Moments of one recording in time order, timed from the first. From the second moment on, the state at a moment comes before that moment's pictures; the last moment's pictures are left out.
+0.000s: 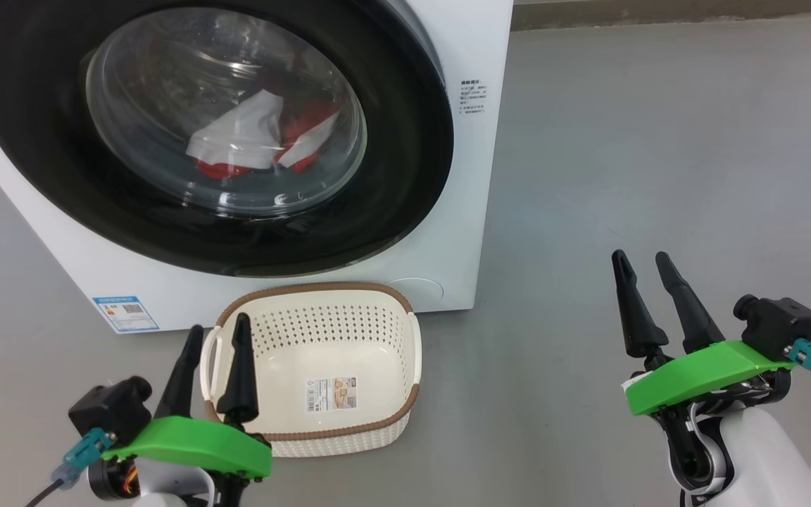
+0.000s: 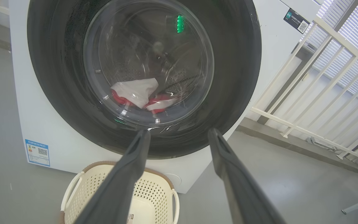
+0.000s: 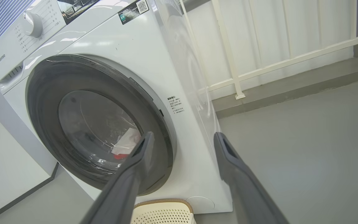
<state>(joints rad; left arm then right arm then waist) -0.22 0.03 -0.11 0.28 -0.56 0.04 -0.17 -0.25 -0.04 0.04 0.34 0.59 0.12 -0.17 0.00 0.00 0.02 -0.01</state>
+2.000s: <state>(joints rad) -0.27 0.05 -0.17 0.26 -0.28 0.16 -0.24 -0.36 -0.05 0.06 0.46 0.27 0.12 -0.26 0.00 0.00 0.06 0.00</state>
